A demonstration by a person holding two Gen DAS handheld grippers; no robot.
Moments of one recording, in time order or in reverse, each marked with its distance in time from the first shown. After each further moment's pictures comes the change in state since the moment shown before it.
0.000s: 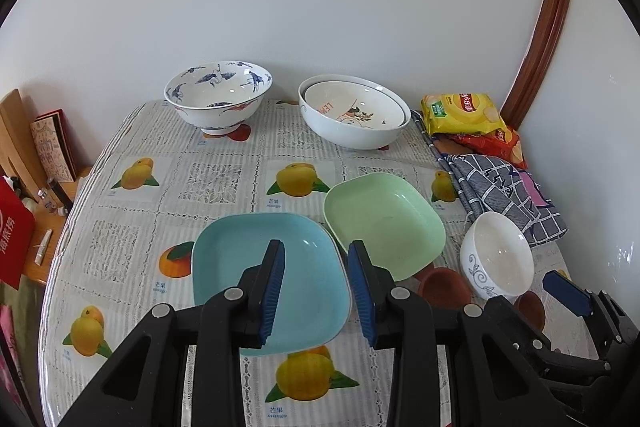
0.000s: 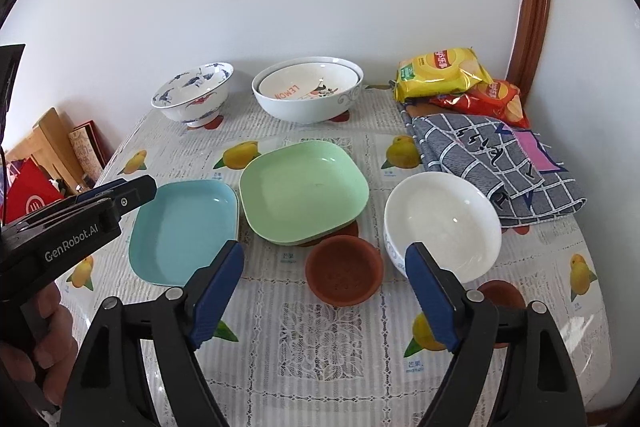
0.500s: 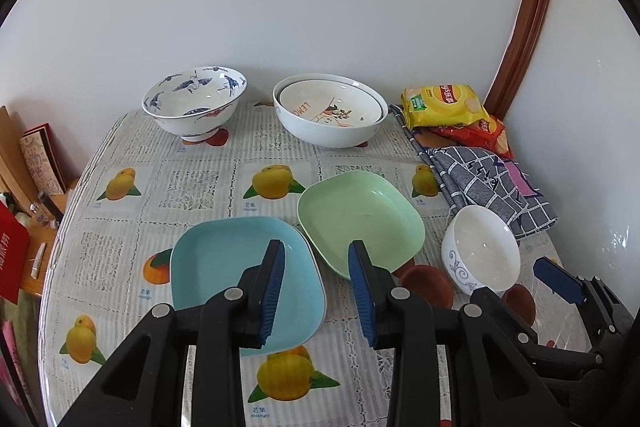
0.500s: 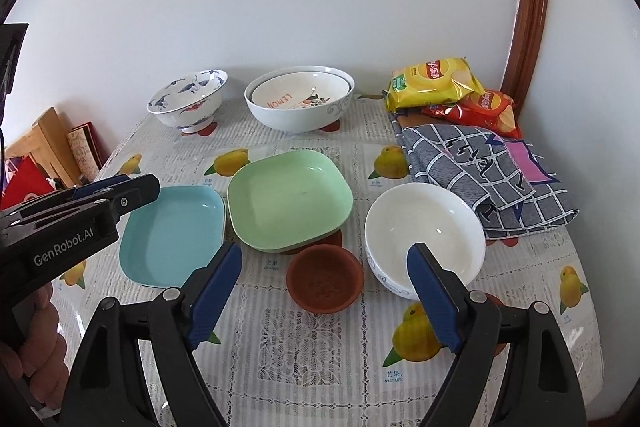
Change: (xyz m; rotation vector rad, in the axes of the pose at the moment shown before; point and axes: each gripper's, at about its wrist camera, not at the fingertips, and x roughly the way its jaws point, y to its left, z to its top) left arm 0.002 -0.020 0.005 0.037 0.016 -0.026; right arm -0.002 -0.013 0.002 -0.017 -0.031 -0.004
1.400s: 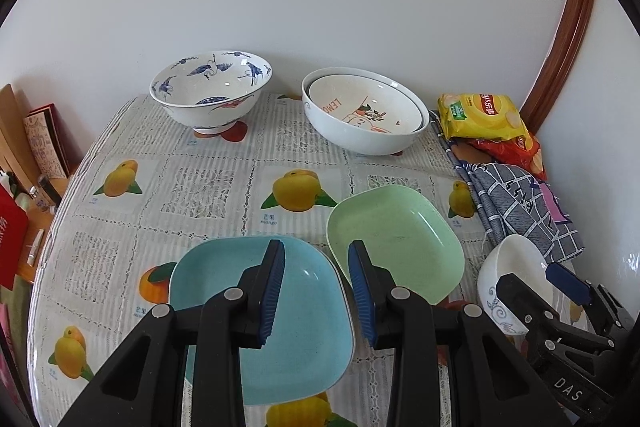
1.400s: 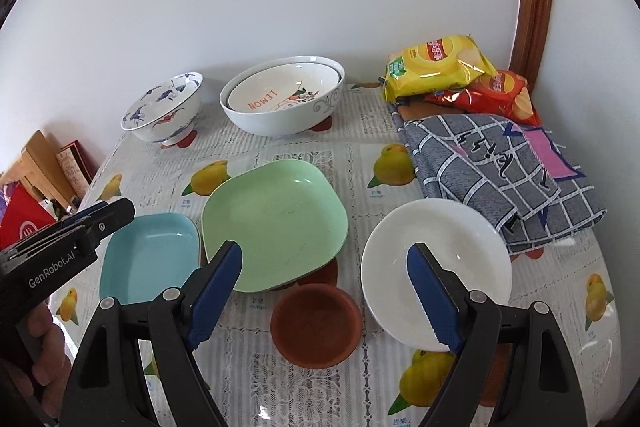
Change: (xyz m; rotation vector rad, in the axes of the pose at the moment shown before) left arm 0.049 0.023 0.019 -0.080 0.023 0.053; right arm 0.057 -0.017 0.028 0.065 0.051 0.024
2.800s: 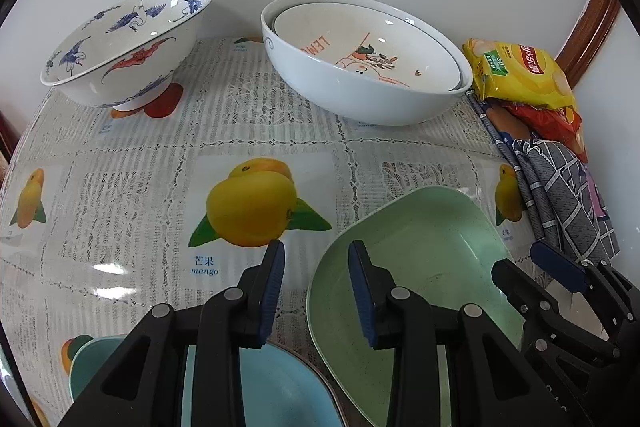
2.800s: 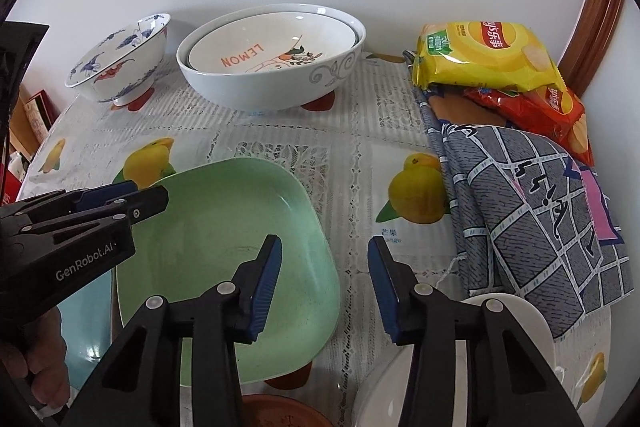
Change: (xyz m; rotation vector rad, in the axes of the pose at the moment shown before) left arm 0.136 -0.017 0.032 0.045 0.200 -0.035; right arm 0.119 0.006 0.038 -0.136 0.152 -0.064
